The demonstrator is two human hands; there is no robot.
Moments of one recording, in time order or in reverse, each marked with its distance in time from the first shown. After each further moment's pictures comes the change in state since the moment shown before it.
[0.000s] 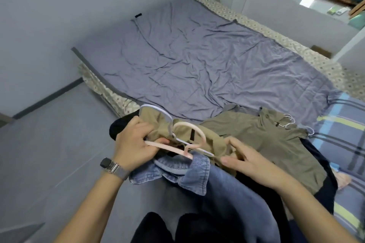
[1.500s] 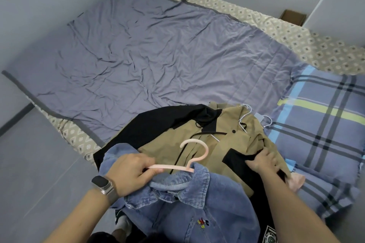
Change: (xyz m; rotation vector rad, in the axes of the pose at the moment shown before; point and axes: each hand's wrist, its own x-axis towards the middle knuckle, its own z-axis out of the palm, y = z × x) left_hand 0.102 0.189 0.260 0.154 -0.562 0.264; right_hand -0.017 0.450 -0.254 -0.297 0.418 1.159
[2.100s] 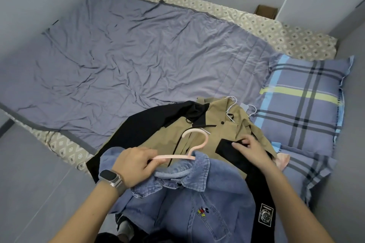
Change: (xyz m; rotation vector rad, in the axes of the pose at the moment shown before) left_hand 0.017 0.010 0.003 0.101 0.023 0.082; right_hand -0.097 0.007 -0.048 0.650 -0.112 -0.363
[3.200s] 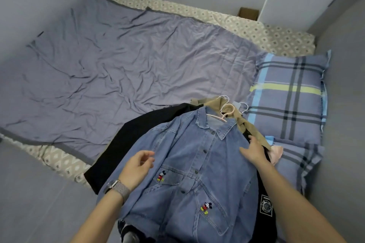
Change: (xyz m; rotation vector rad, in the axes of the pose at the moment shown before) left_hand -0.005 -0.001 0.013 -0.795 -0.152 -0.670; right_hand 0.036 0.058 0.016 -0.227 0.210 0.176
